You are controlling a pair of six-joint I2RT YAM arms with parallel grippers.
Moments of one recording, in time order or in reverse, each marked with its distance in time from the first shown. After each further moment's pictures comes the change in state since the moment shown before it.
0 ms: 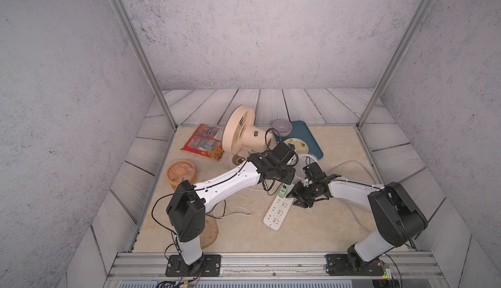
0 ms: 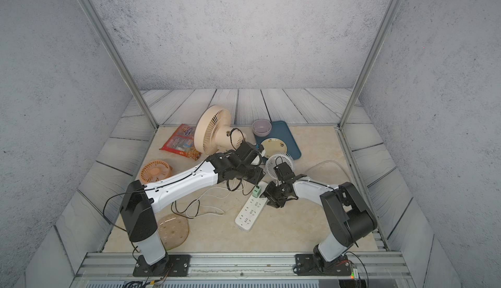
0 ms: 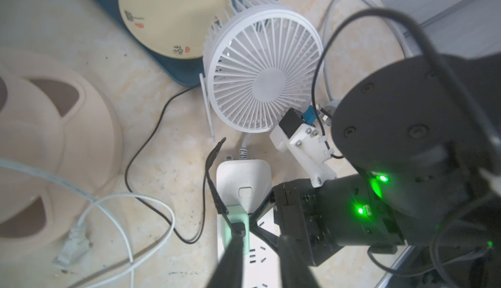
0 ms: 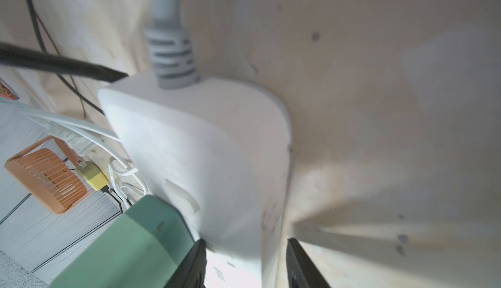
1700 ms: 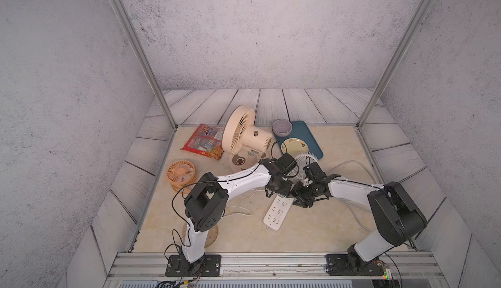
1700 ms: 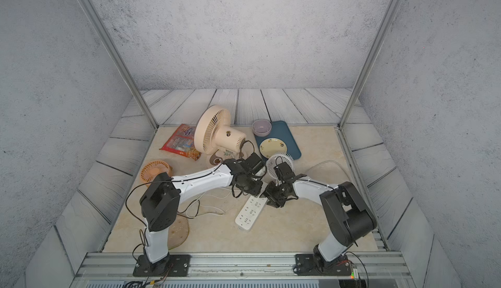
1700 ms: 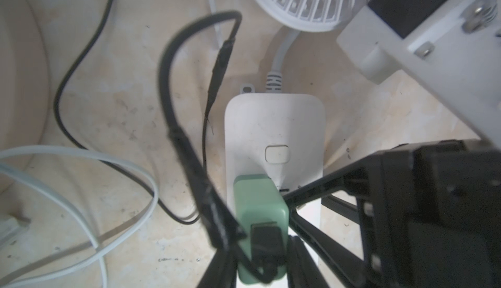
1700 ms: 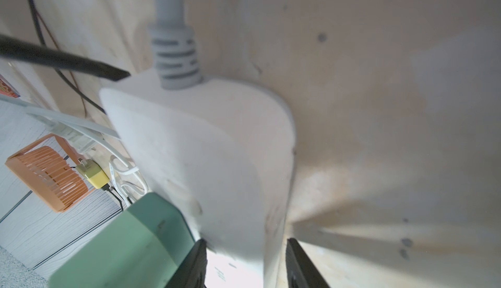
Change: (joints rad) left arm 0.002 0.182 -0.023 -0.082 0.043 0.002; right arm 0.000 0.005 0.002 0.005 -0.011 -0.007
